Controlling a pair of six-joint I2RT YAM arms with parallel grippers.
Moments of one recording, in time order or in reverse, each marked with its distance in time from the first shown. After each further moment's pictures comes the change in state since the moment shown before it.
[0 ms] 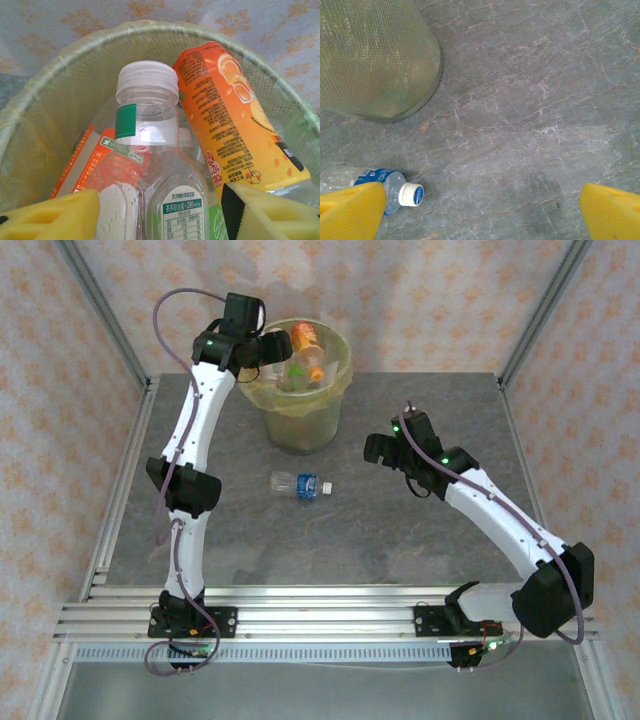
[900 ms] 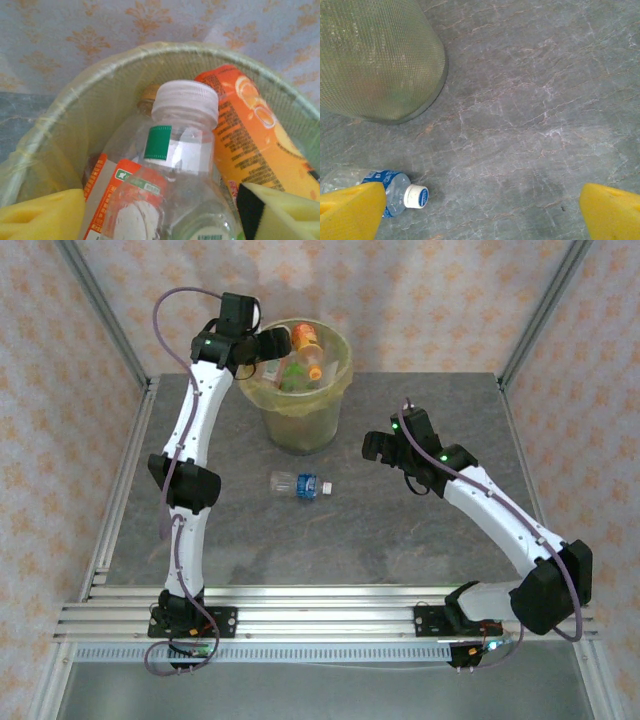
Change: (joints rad) left arm 0.035 0.042 0.026 0.058 0.012 0.052; right arm 0.000 0.017 0.023 0.000 -0.019 -0.001
